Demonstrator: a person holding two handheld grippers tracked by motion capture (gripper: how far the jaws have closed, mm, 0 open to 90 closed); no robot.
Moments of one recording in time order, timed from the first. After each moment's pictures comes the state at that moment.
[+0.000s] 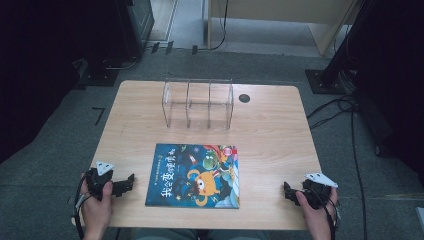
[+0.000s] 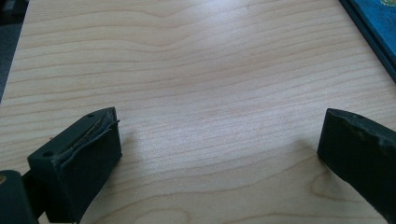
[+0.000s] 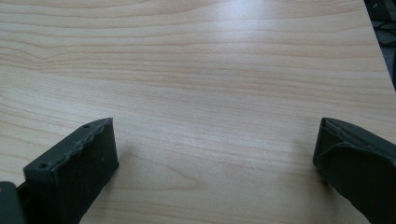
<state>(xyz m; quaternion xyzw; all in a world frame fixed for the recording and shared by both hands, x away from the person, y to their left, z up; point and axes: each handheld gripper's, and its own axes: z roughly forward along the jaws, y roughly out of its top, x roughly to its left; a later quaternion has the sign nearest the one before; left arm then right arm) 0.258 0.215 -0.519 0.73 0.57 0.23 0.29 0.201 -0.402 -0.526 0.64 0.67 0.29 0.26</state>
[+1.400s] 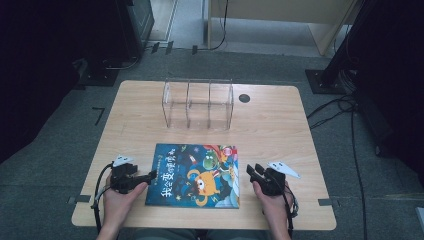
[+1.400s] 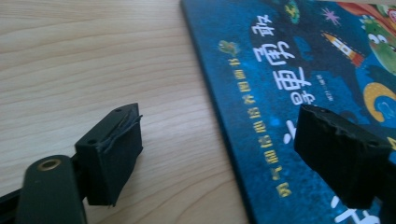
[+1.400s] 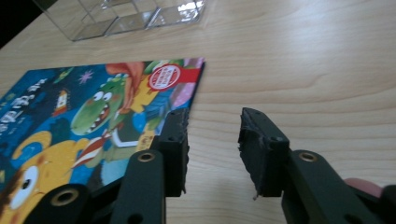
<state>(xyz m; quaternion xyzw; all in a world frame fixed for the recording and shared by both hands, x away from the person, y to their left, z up) 0.270 0.156 -0.501 0.74 0.56 0.10 0.36 0.233 -0.281 -0.504 0.62 0.62 0.45 0.17</state>
